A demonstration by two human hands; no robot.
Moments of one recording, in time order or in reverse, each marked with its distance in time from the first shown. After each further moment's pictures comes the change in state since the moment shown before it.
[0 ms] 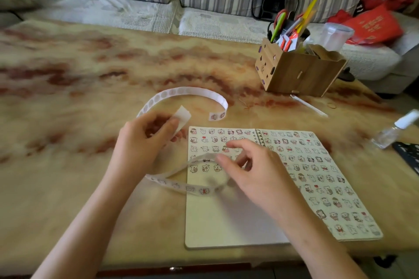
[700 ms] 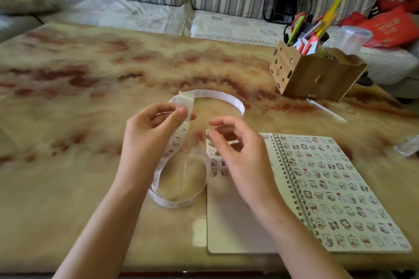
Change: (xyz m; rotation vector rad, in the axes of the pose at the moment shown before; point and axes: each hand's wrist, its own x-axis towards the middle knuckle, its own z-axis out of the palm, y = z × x) left_hand 0.001 0.017 -0.014 -0.412 0.085 -0.183; right_hand 0.023 -0.042 0.039 0.611 0.108 -0.185
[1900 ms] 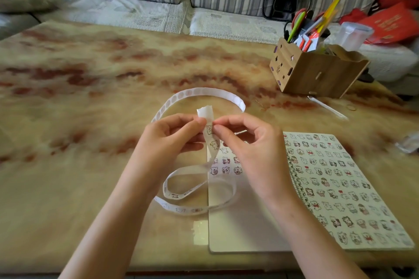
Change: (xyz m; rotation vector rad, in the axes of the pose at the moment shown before) left_hand -0.010 0.000 0.003 -0.002 -0.275 -0.084; right_hand 0.003 -0.010 -0.012 -0.042 0.041 -0.125
